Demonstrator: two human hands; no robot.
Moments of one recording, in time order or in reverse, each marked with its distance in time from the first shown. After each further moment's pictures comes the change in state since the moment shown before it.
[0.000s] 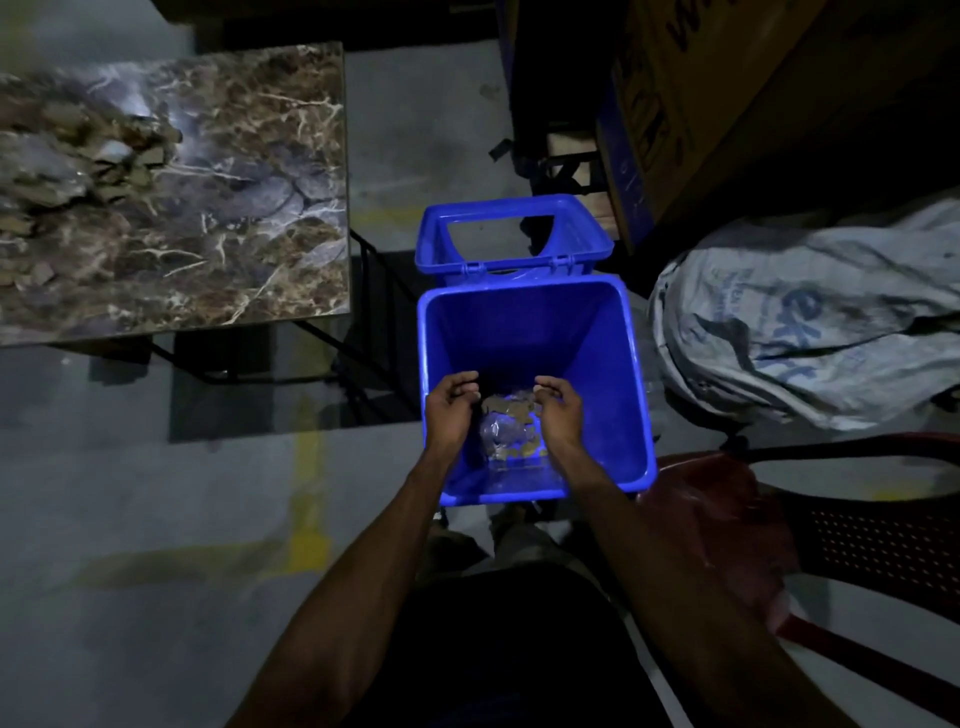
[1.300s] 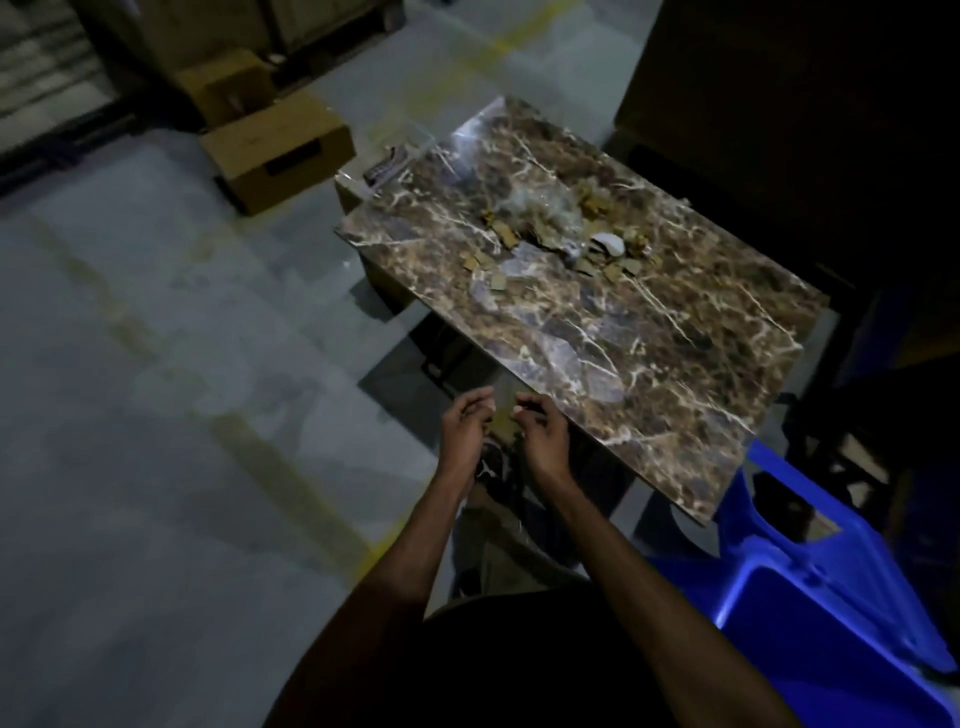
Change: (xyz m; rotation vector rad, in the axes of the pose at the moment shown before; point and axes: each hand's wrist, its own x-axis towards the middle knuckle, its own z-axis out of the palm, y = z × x) left_hand 0.096 0.066 -0.532 -0.627 0.575 0.051; right_hand -0.238 -0.039 0.573 -0.478 -0.795 -0.380
